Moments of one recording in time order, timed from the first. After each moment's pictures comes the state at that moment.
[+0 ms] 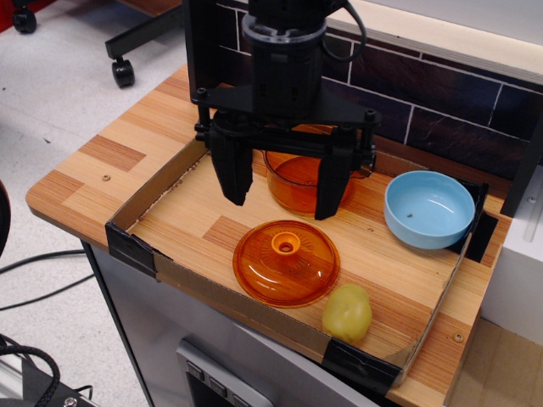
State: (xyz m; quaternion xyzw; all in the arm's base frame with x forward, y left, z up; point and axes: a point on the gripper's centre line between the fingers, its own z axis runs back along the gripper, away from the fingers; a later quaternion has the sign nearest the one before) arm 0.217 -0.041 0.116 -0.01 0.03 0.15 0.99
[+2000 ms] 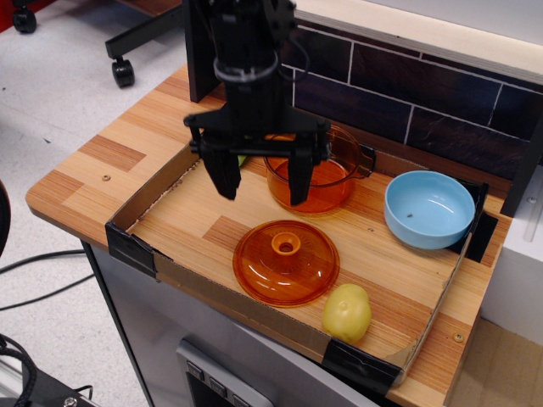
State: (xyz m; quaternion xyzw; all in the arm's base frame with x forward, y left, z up) arm 0.266 0.001 0.056 -0.04 -0.01 0.17 0.99
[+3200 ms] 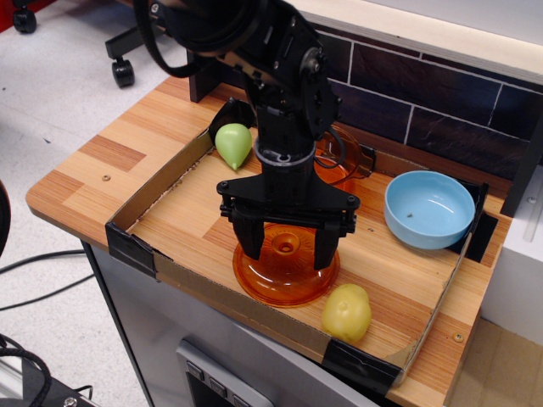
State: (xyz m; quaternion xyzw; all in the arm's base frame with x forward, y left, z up) arm 0.254 -0.026 0.015 -0.01 -0.02 0.16 0.99
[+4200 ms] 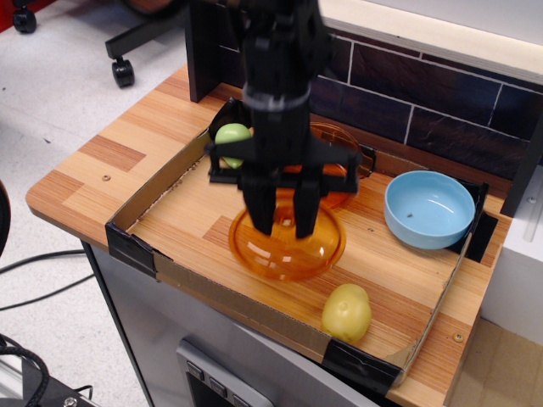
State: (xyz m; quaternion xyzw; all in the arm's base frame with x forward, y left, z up) arm 0.244 -0.029 0.067 -0.04 0.03 0.18 0.98
